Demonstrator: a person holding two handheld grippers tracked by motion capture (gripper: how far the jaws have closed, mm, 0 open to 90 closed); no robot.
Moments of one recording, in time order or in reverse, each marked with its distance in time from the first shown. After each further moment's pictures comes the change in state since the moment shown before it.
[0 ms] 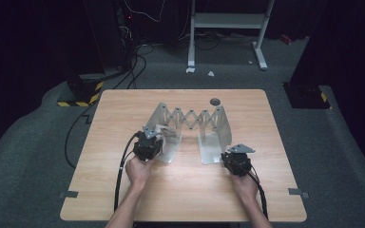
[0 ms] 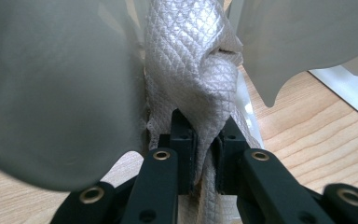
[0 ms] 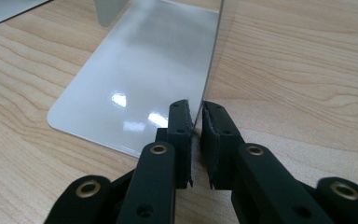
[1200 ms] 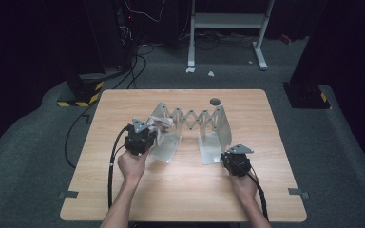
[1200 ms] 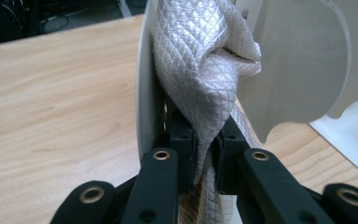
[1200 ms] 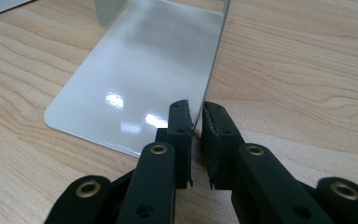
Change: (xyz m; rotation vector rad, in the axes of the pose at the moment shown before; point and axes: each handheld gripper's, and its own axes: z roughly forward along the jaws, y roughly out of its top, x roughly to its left) left arm 0.016 0.018 -0.035 -0.087 -0.005 -0.039; right arm 0.004 0.000 0.000 -0.001 -0.025 -0.013
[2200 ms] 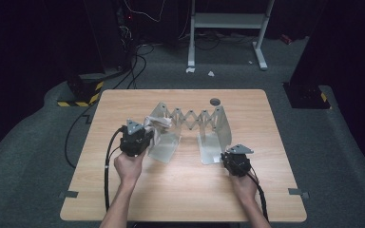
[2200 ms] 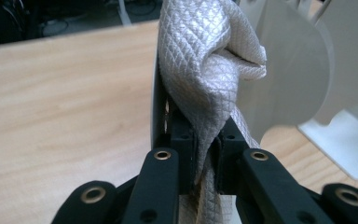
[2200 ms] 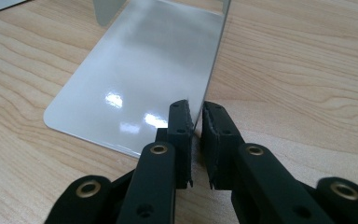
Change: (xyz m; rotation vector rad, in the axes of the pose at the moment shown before) left arm 0.007 -0.006 -0.012 -0.037 -0.013 -0.034; right arm 0.000 0.000 0.000 -0.001 -0.001 -0.004
